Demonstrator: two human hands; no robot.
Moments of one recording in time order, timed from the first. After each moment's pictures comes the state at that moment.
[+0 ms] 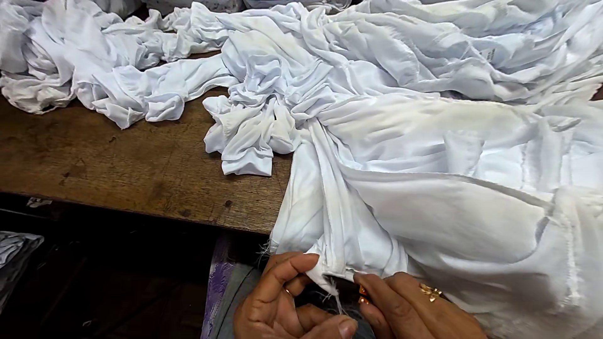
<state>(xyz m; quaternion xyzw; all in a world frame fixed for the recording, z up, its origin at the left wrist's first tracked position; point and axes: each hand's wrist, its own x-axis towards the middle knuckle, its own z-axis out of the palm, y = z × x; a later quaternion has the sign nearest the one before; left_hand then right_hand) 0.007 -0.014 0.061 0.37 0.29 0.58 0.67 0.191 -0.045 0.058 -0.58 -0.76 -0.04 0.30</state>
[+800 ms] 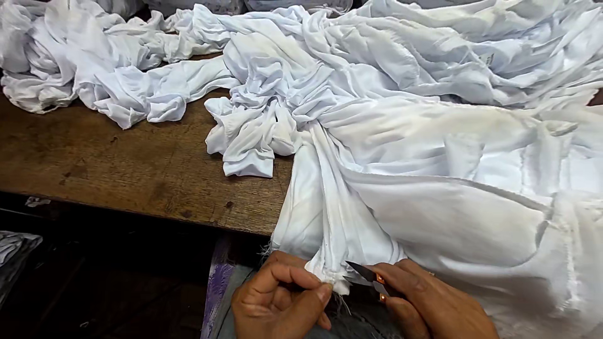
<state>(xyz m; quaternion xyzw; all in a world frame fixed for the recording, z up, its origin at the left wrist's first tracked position) 0.011 -0.001 0.052 0.34 0.31 0.60 0.65 0.216 -0.035 0.062 -0.55 -0.76 0.09 0.33</state>
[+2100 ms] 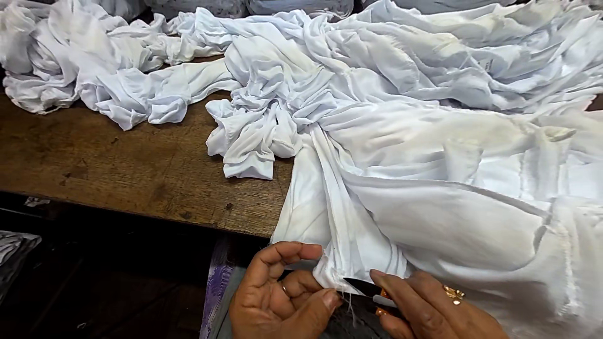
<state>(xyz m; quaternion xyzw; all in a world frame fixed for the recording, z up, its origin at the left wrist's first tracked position) 0.013 0.000 0.065 0.35 0.31 0.60 0.65 0.213 -0.042 0.064 -0.55 -0.78 -0.04 0.30</state>
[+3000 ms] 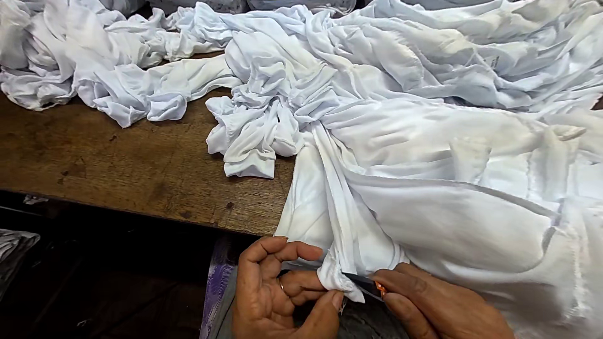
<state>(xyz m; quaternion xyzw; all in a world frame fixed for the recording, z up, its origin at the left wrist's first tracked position) 0.018 0.003 0.059 0.45 0.32 0.62 0.56 0.220 -0.029 0.069 -0.53 -0.76 0.15 0.35</state>
